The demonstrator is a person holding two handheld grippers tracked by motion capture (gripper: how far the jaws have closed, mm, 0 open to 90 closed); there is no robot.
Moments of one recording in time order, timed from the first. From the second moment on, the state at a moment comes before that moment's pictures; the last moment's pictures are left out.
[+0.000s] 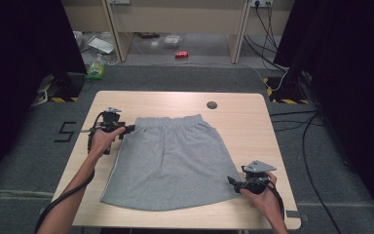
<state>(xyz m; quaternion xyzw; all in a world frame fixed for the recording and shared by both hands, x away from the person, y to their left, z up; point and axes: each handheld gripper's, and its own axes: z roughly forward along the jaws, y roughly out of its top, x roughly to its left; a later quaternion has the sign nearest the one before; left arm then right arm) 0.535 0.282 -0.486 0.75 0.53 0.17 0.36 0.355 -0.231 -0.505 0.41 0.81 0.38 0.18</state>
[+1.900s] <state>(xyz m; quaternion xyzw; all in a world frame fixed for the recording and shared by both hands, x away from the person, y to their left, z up) 0.580 0.267 -0.504 0.76 0.54 0.12 0.34 0.355 -0.075 -0.483 0.26 0.85 0.44 0.11</state>
